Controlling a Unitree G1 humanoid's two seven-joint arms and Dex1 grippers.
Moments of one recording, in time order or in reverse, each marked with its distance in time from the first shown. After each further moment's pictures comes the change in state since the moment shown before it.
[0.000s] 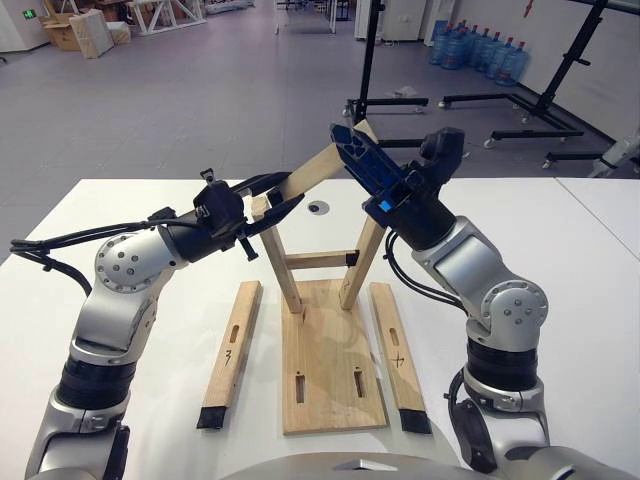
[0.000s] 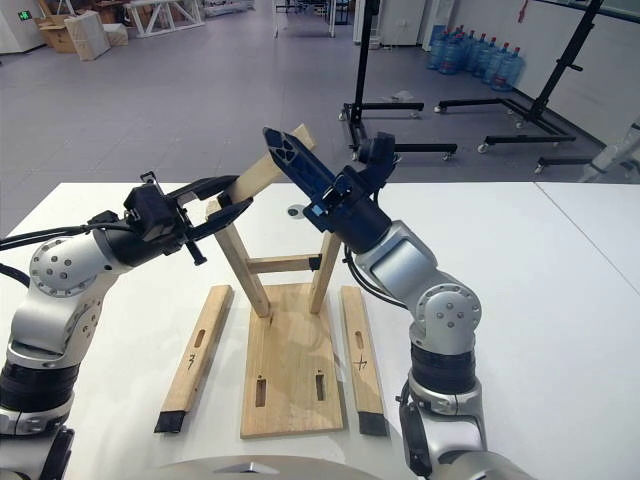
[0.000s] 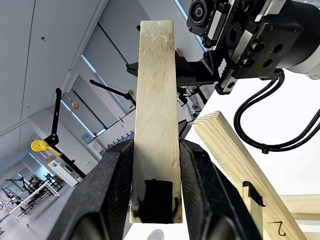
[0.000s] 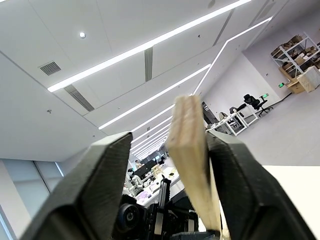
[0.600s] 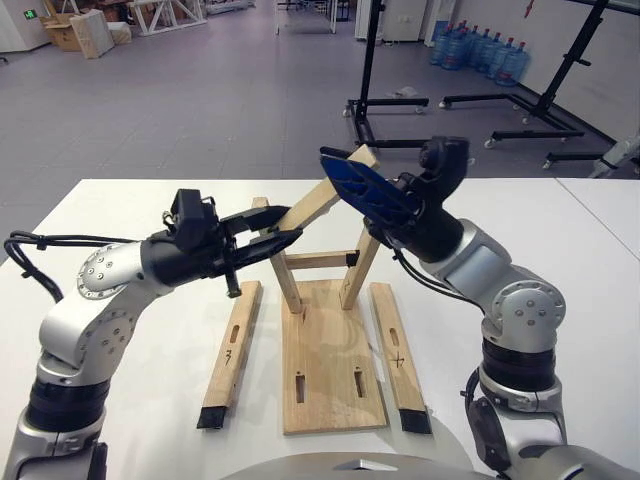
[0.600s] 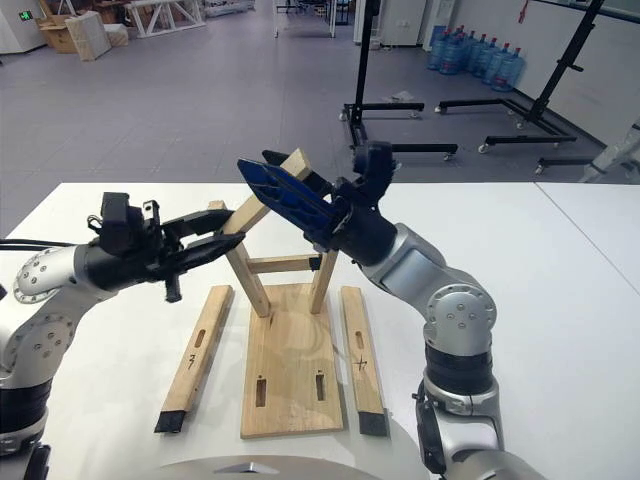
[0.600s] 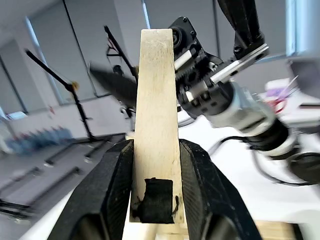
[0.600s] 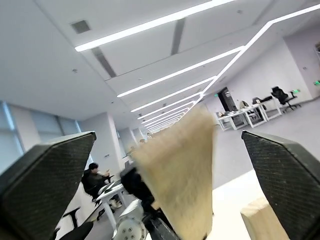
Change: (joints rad) left arm 0.050 0.040 0.060 -0.085 -0.354 0.224 -0.092; right arm 0.000 -0.060 0.030 -0.025 -0.067 0.091 0.169
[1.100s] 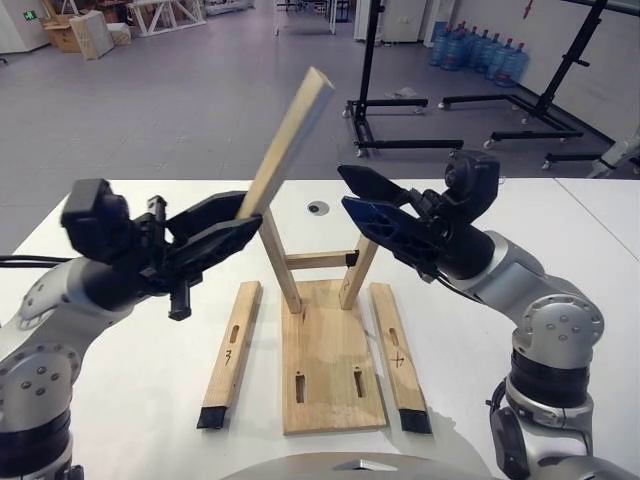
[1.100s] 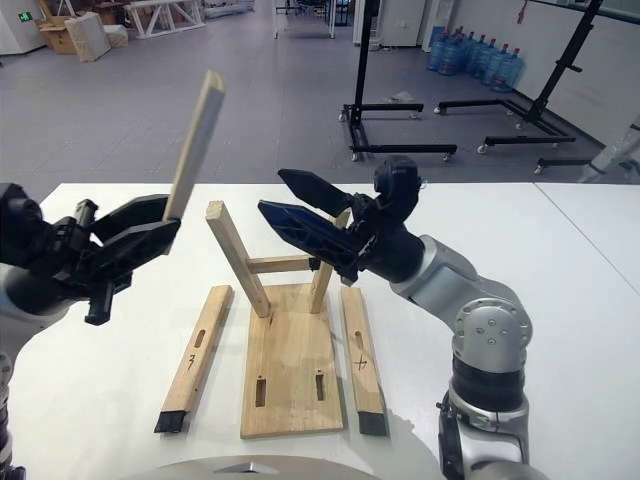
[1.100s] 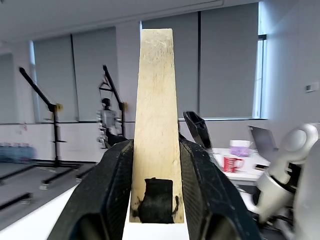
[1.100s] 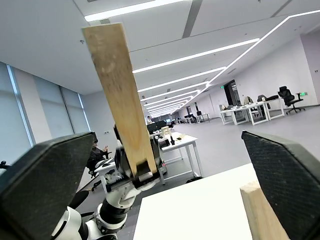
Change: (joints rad) left arm 0.131 0.048 0.223 -0.096 -0.587 0.242 0.016; right arm 0.058 -0.098 -0.078 -0.072 -0.093 0.050 0.279
